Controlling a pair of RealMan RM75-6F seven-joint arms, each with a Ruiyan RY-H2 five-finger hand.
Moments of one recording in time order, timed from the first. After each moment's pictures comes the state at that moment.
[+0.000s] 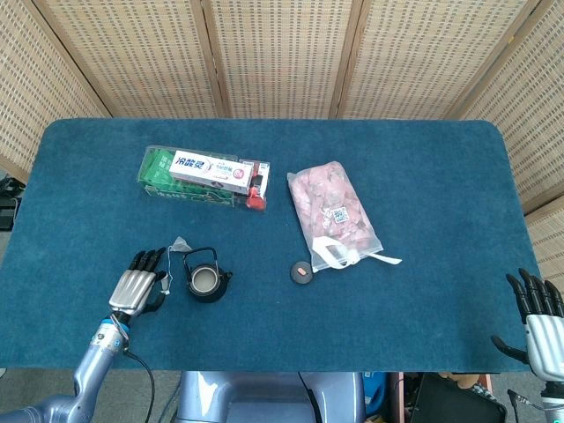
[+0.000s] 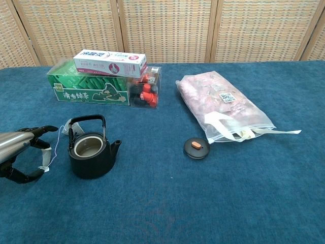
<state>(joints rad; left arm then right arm) -0.39 -1.61 -0.05 -1.32 1.29 1.06 0.26 -0.02 -1.17 0.03 -1.48 -1.52 1.55 0.04</state>
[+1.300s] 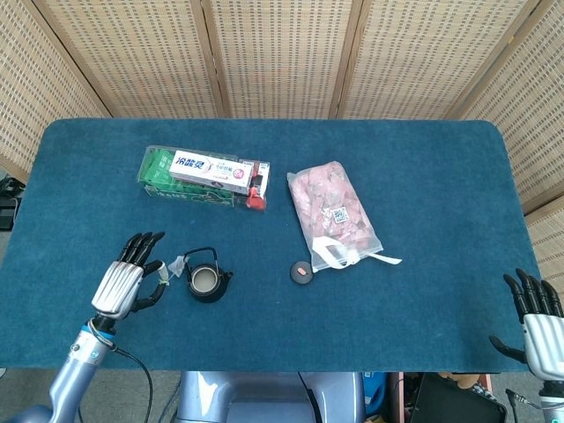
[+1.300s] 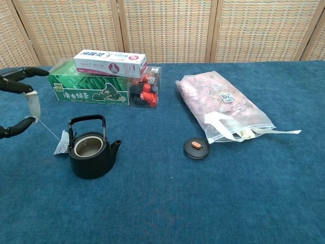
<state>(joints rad) -0.34 -1.42 -0.04 -1.61 1.55 1.34 0.06 -0.02 -1.17 0.03 -1.48 -1.52 1.54 0.04</state>
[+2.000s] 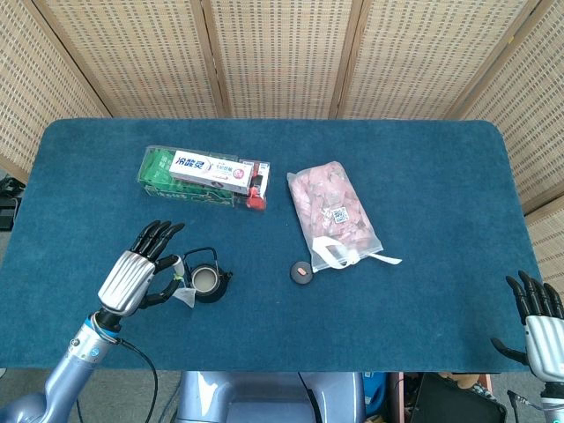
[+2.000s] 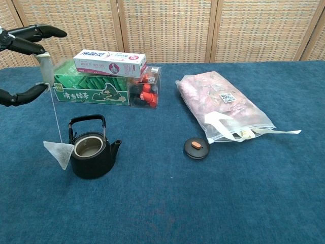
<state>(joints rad) -0.41 -1.33 -0.07 -1.74 1.65 1.33 0.07 -0.02 -1.17 0.03 -1.48 -1.51 1.53 0.04</state>
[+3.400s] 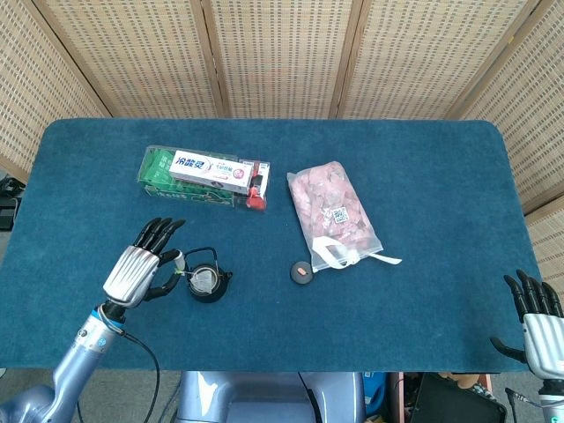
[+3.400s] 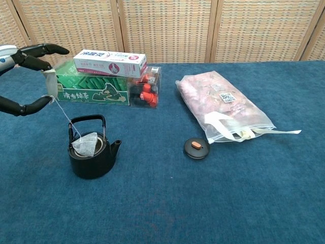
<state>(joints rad) -0.43 -1.36 -0.07 -1.68 1.56 1.29 0.10 -0.01 -1.17 0.03 -1.48 -1.49 1.50 0.02</state>
